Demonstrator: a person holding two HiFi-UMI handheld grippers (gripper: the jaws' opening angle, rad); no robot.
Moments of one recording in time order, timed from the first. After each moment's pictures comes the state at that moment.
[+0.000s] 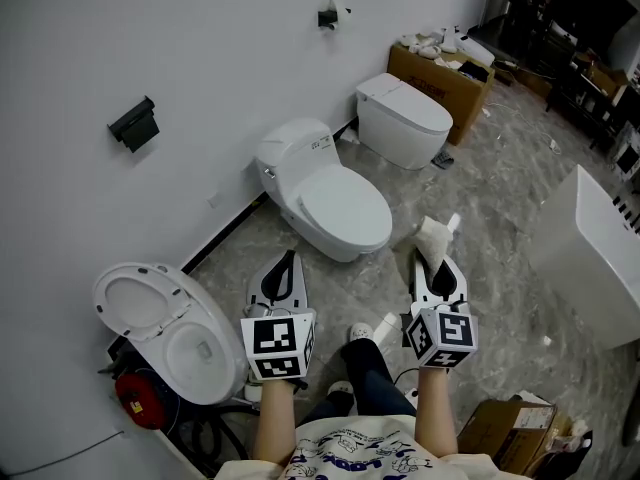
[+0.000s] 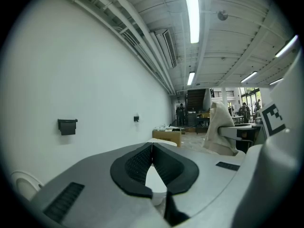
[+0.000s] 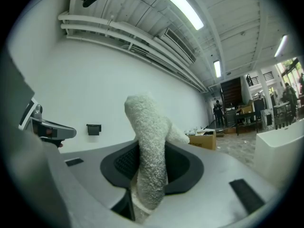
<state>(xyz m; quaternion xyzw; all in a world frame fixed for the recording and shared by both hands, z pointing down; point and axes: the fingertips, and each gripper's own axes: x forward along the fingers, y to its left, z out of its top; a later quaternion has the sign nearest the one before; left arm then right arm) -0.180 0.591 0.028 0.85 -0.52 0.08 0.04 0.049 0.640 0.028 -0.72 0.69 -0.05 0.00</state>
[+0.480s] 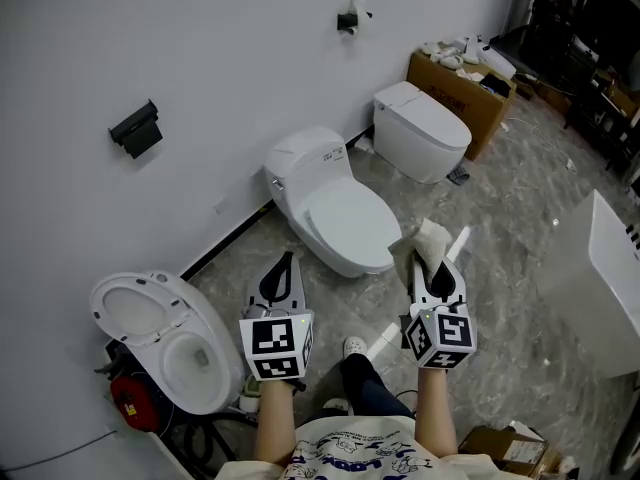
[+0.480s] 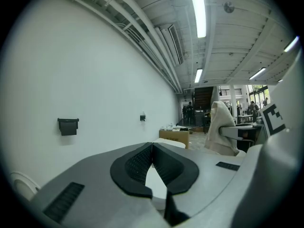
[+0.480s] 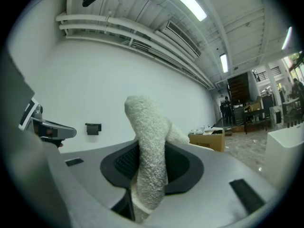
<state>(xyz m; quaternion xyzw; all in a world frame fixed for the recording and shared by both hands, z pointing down) -0.170 0.497 0.038 0.83 -0.56 0.08 0.05 0.064 0.529 0.039 -0.69 0.72 -0.06 0.00</state>
